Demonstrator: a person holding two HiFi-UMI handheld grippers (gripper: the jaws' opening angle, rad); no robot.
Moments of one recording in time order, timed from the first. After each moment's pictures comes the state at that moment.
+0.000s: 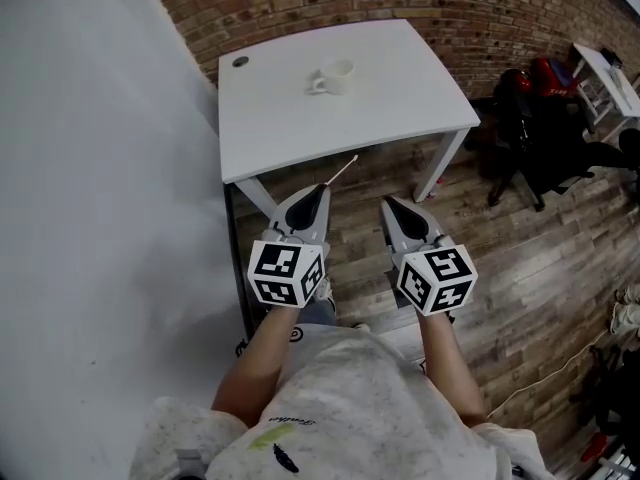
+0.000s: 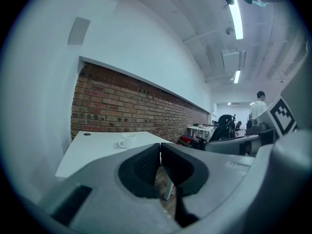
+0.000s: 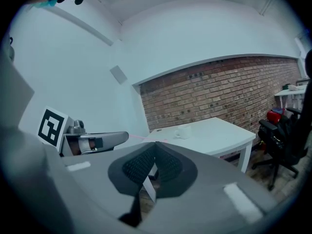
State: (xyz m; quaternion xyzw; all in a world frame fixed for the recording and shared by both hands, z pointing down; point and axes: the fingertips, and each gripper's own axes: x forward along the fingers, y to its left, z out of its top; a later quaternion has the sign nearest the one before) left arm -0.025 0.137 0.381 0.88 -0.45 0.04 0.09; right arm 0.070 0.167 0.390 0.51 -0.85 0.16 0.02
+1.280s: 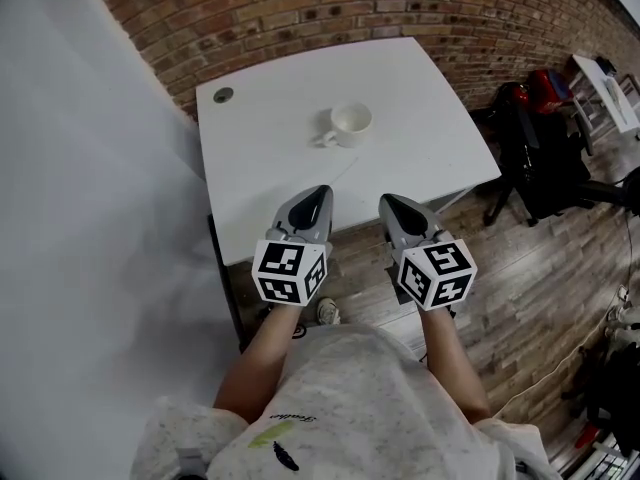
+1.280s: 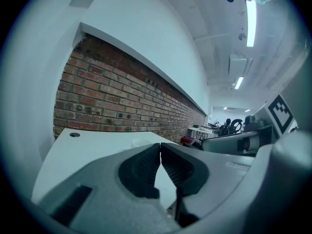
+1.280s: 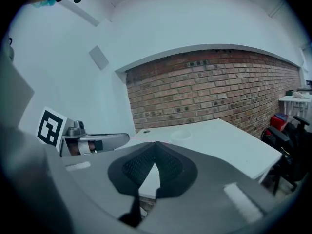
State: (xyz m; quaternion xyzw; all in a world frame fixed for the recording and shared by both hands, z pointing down) left arm -0.065 -0.138 0.402 0.90 -0.42 0.04 0.13; right arm 0.023 -0.106 0.398 0.54 -0.83 0.16 0.07
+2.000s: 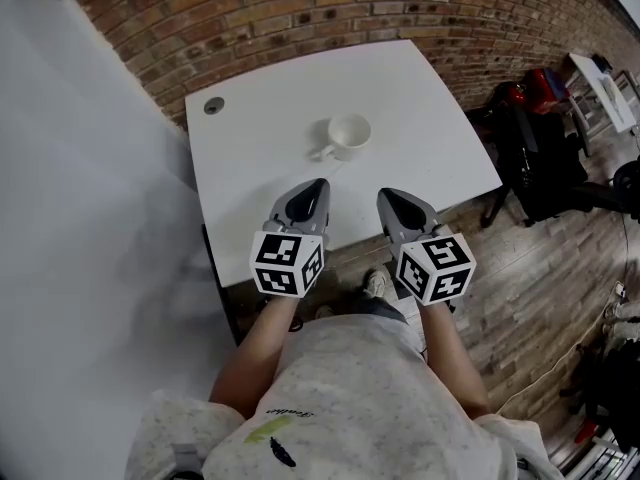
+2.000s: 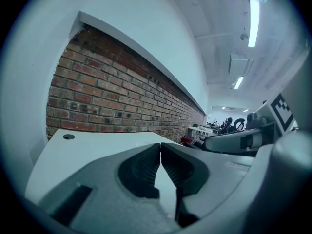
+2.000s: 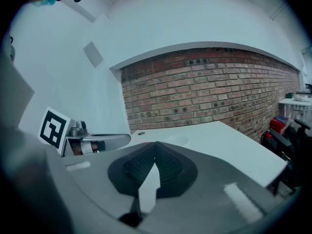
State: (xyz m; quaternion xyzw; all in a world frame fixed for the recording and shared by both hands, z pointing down) left arm -0.063 -0.209 0.414 0.90 -0.40 0.04 0.13; right arm 0.025 -0.170 0.404 0.55 -0.82 0.16 0.07
